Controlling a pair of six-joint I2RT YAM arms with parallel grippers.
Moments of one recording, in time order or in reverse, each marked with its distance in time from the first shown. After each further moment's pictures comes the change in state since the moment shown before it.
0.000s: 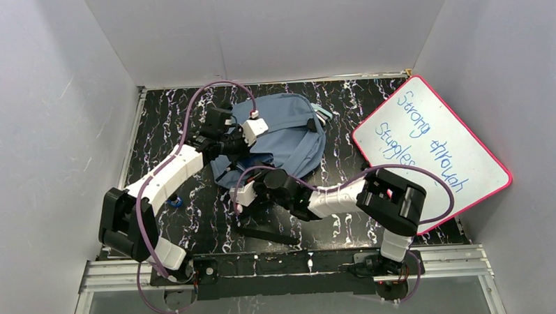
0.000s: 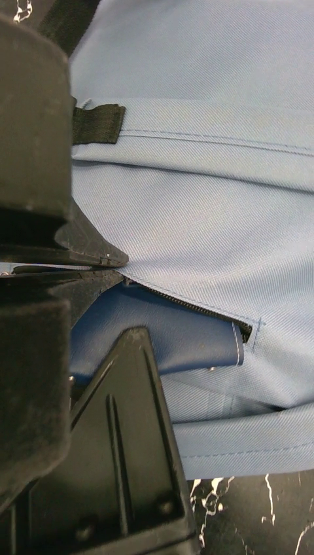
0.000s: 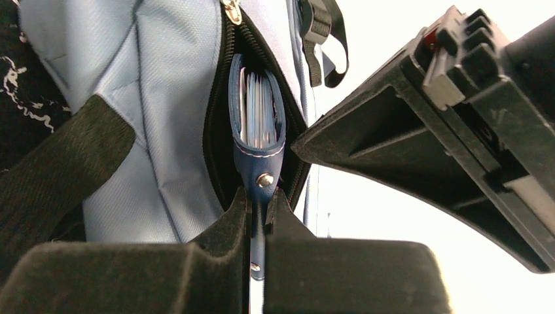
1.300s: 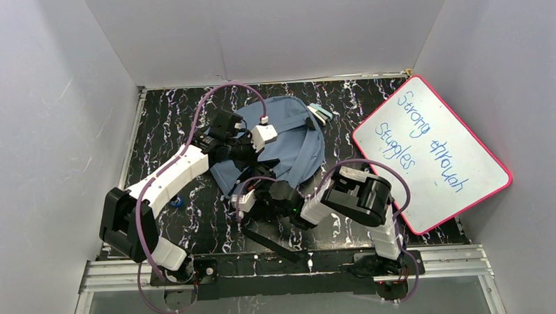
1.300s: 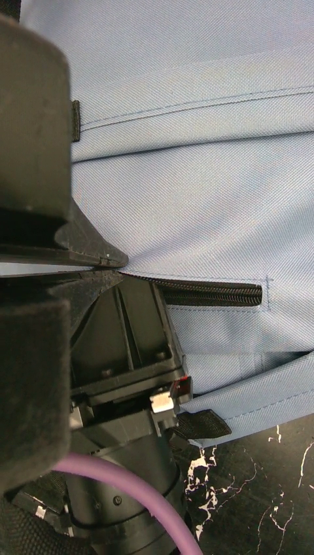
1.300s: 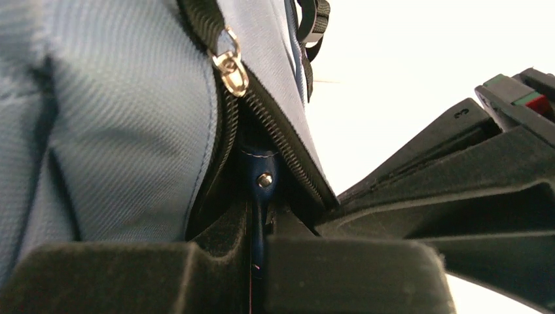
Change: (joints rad) left arm -0.092 0.003 0.046 -0.125 0.021 -0.050; right arm 0.007 0.249 -0.079 0.516 0.054 -0.216
